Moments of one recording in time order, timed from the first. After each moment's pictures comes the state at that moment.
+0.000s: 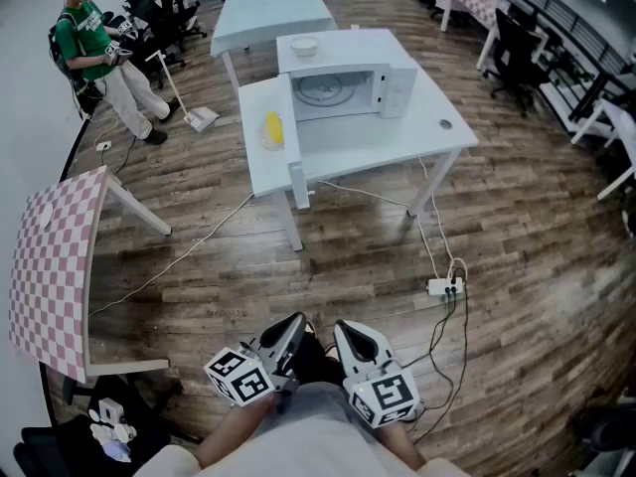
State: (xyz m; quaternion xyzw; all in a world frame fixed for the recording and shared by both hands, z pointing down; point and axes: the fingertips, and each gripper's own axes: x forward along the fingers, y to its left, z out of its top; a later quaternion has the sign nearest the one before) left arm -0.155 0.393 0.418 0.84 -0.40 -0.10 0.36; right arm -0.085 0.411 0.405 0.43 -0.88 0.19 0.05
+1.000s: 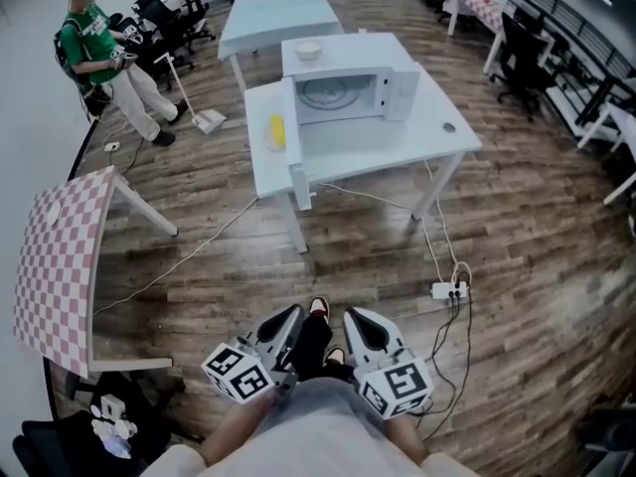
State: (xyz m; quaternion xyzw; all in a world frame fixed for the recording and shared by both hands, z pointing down) left arm -0.154 0.383 0.391 0.85 -0.41 -0.10 0.31; right arm -0.064 0.392 0.381 0.43 -0.89 0.18 0.02
